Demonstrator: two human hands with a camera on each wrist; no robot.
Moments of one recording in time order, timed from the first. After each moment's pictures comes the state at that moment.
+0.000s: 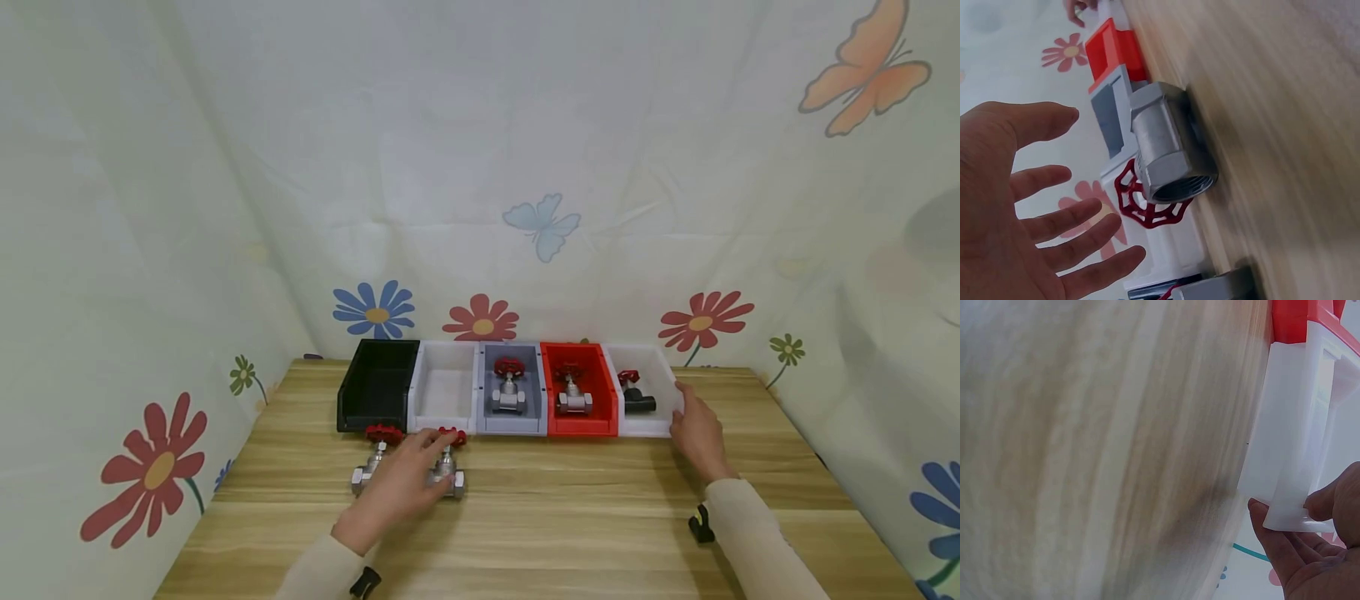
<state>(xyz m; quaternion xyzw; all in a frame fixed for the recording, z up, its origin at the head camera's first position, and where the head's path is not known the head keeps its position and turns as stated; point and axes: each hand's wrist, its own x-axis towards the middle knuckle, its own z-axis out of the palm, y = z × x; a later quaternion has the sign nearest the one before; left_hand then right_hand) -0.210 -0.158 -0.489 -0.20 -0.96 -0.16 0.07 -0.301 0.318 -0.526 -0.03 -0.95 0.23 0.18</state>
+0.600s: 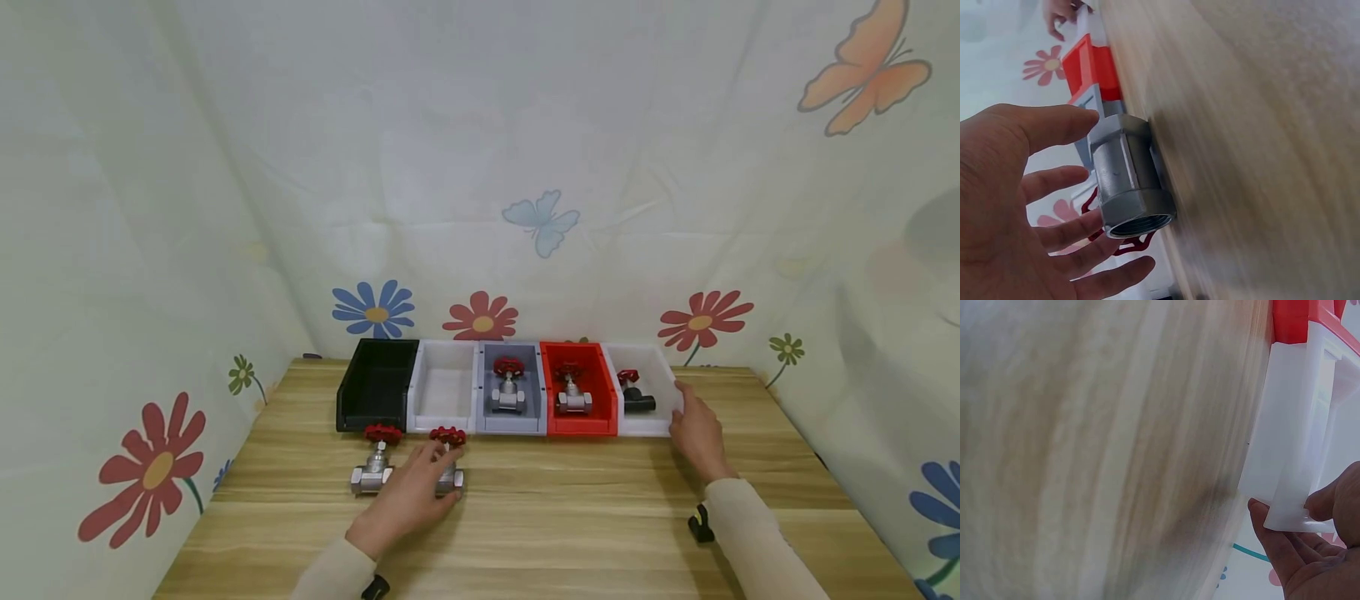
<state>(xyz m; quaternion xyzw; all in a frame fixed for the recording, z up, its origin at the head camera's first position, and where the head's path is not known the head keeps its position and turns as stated) -0.207 -0.149 -0.516 -0.21 -0.96 -0.18 0.05 -0.302 0.319 -0.526 -0.03 -0.96 0.23 0.18</state>
